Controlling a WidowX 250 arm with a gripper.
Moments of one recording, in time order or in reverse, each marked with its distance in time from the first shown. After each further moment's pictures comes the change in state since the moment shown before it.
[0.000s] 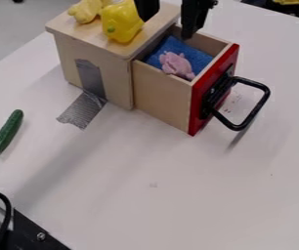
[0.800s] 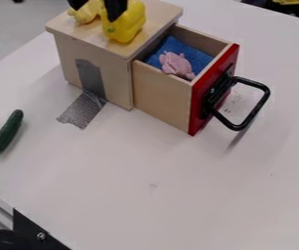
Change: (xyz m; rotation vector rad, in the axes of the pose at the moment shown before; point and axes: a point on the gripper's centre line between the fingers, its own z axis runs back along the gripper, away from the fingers) arm -0.020 0.113 -0.011 0.007 -0.014 0.135
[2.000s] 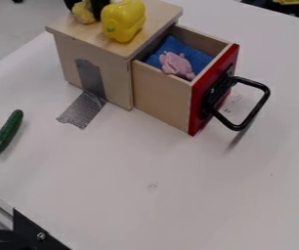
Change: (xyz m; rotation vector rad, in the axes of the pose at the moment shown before) arm 0.059 0.060 -0.075 -0.065 0.072 -0.052
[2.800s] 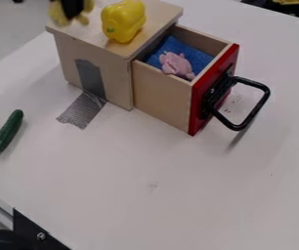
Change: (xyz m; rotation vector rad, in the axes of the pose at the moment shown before) arm -0.082 -0.045 0.045 0.049 0.046 0.031
